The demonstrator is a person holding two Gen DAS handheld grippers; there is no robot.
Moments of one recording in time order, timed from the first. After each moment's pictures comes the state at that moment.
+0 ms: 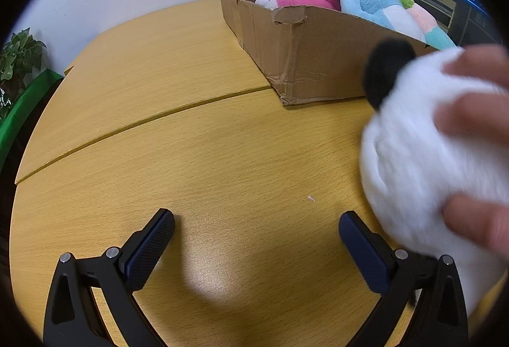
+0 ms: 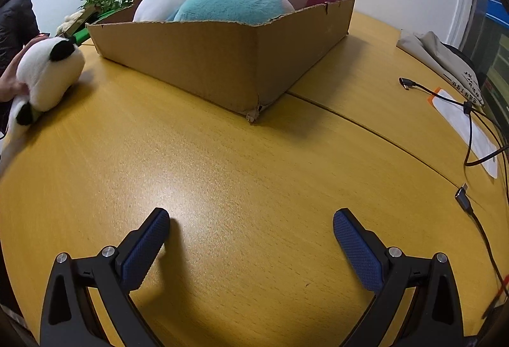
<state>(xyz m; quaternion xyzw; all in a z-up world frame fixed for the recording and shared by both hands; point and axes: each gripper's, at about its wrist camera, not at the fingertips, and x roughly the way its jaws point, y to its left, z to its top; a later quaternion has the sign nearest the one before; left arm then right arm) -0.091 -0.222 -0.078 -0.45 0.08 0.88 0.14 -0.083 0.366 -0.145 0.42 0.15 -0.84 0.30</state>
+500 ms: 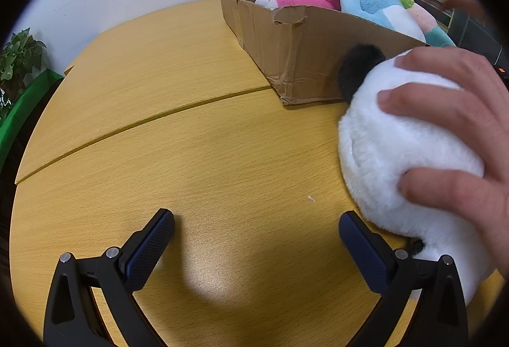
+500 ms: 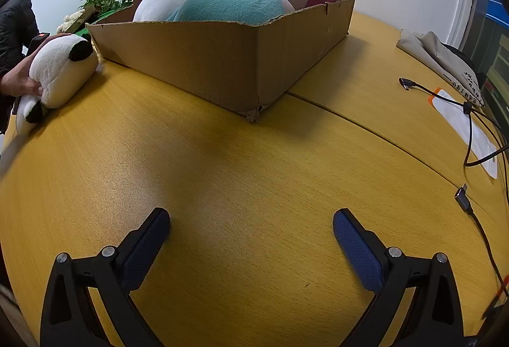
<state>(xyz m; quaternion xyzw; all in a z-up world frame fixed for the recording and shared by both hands) -0.090 -0.222 -0.079 -0.45 0.08 0.88 0.14 -0.081 0.365 -0.145 0.42 0.16 -0.84 0.29</state>
